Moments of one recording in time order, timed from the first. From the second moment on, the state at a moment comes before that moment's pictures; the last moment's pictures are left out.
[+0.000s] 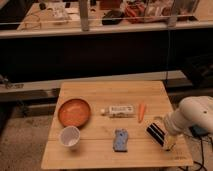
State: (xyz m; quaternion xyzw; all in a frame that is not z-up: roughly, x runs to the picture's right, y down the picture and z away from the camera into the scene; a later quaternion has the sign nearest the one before) arm 0.280 0.218 0.686 -0.31 -0.12 0.01 0.94
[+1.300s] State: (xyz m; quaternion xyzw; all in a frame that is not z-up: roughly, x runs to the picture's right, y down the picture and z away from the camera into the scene) arm 0.334 0.258 0.770 -0.28 -0.04 0.17 0.94
